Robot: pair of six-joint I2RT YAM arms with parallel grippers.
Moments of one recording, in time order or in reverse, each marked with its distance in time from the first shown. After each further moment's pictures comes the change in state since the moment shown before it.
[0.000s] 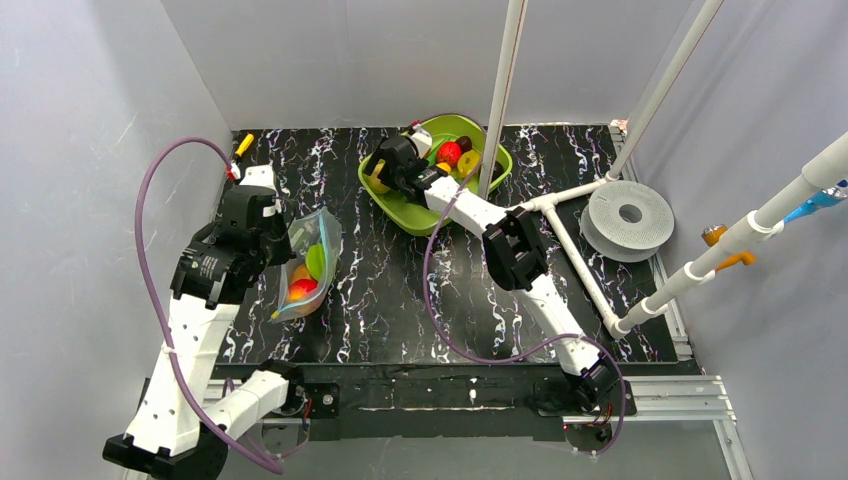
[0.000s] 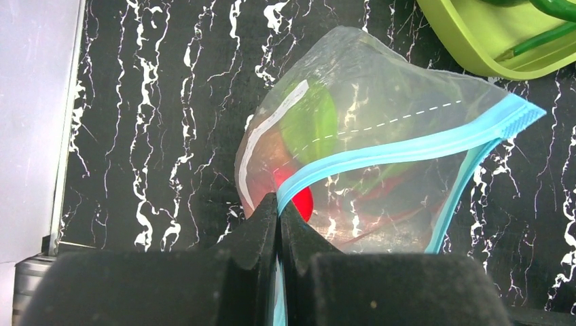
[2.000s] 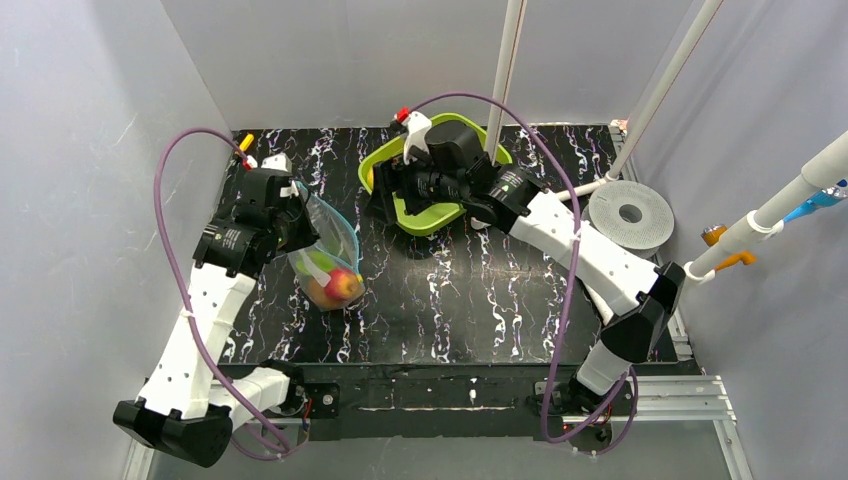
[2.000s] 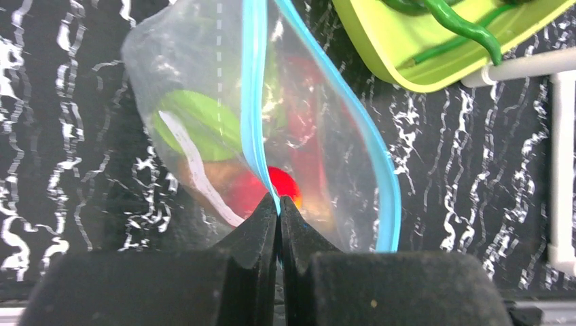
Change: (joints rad) left arm 0.000 0.118 -0.030 0.124 0.216 -0.215; right arm 0.178 -0.927 -0.518 -0.326 -0.488 -0.592
